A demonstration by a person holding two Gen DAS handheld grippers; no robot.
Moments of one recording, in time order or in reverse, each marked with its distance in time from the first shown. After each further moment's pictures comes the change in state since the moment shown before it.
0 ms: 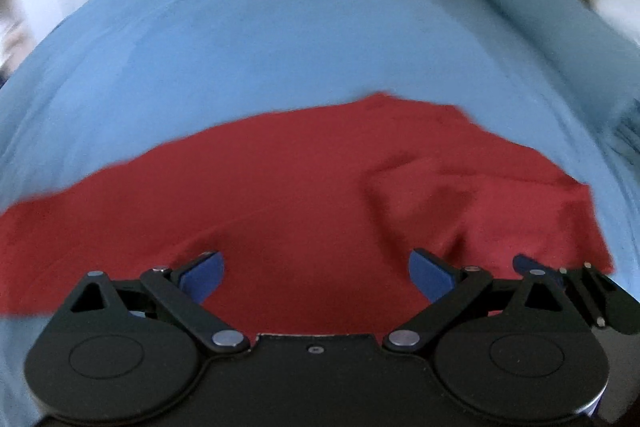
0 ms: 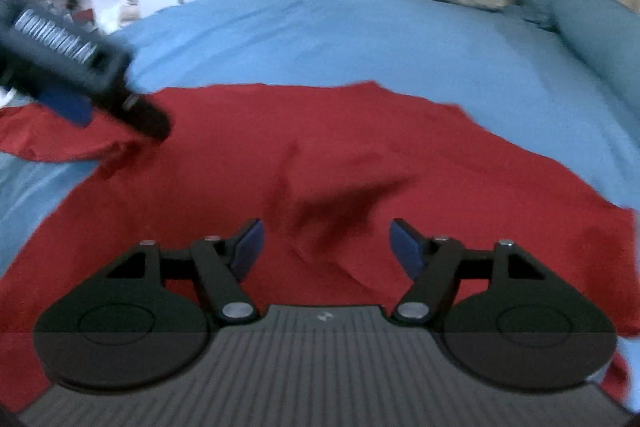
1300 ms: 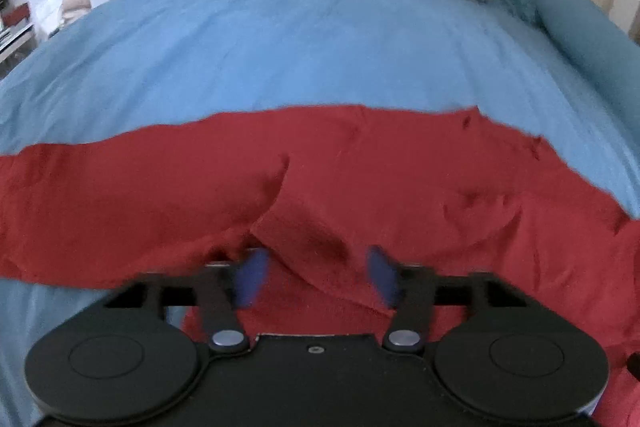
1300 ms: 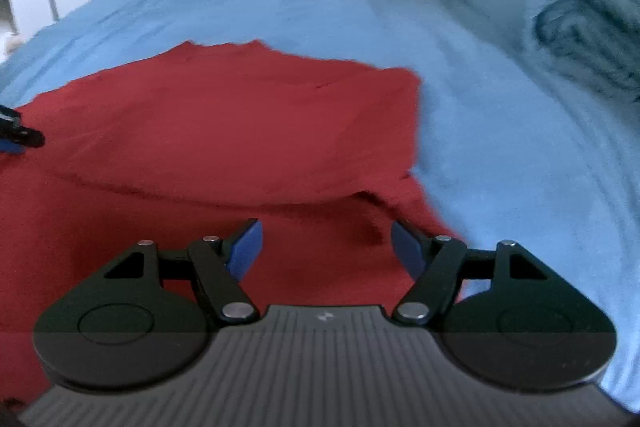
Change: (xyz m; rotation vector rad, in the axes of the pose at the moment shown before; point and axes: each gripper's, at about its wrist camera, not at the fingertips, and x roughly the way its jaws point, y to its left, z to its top) left arm 0.049 0.058 -0.033 -0.233 -0.116 0.135; right arm -0.051 -0.093 -0.058 0.230 0.080 -0.298
